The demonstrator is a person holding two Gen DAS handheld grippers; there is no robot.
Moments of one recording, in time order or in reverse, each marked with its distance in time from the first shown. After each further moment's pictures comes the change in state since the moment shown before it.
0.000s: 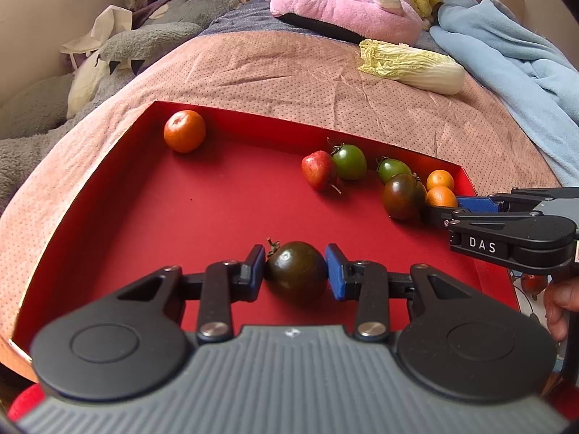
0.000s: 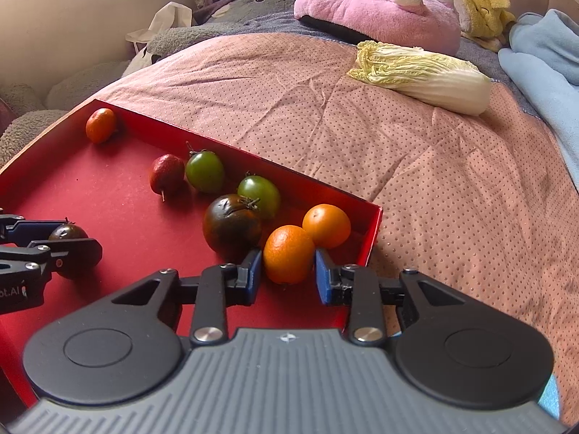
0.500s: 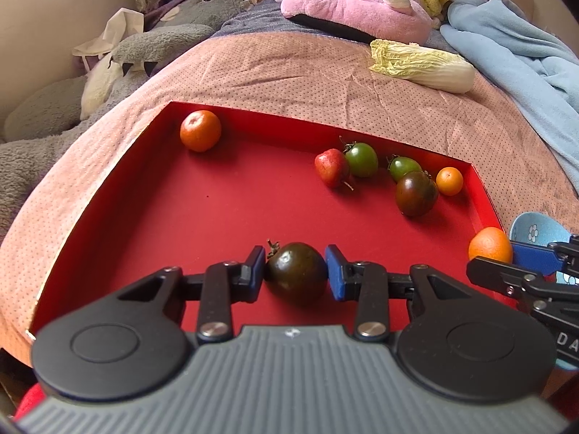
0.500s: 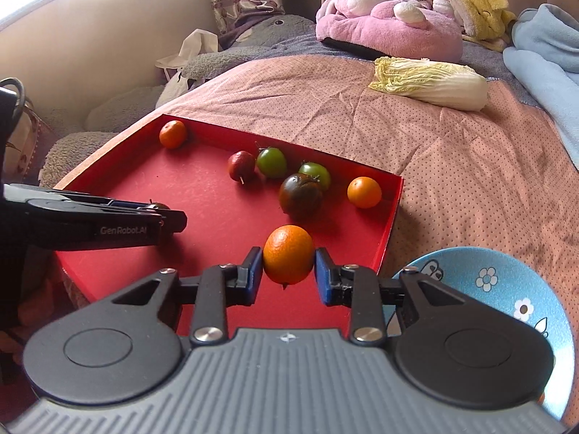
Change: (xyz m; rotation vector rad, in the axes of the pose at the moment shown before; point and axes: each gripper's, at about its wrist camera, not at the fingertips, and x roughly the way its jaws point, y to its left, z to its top) left arm -0.007 0.001 -0.004 -0.001 -0.001 0.053; right arm -0.079 0.023 -0.039 0.045 -0.069 0.106
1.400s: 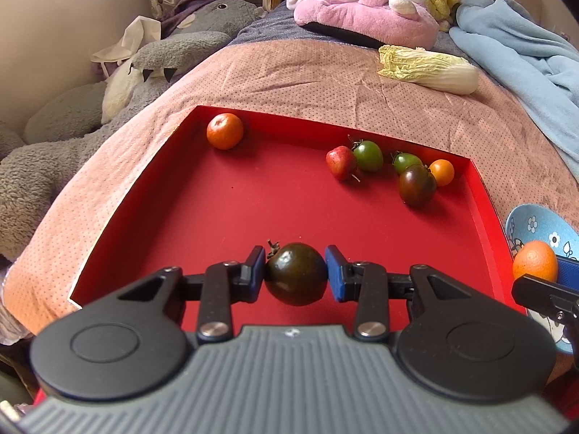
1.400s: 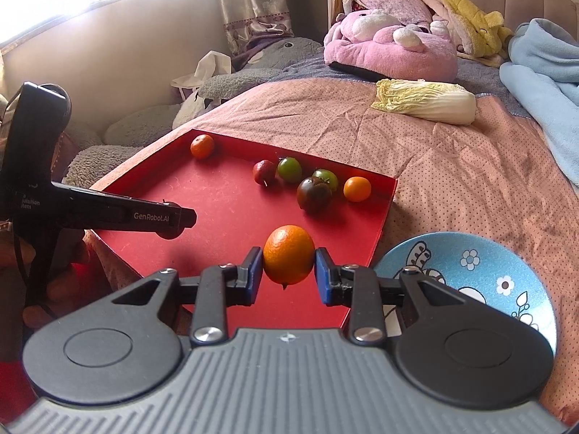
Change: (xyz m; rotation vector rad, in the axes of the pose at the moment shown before) left arm -0.031 -0.002 -0.010 0.005 -0.015 0.055; right arm -0.062 0.007 -0.024 0.003 -0.075 0.027
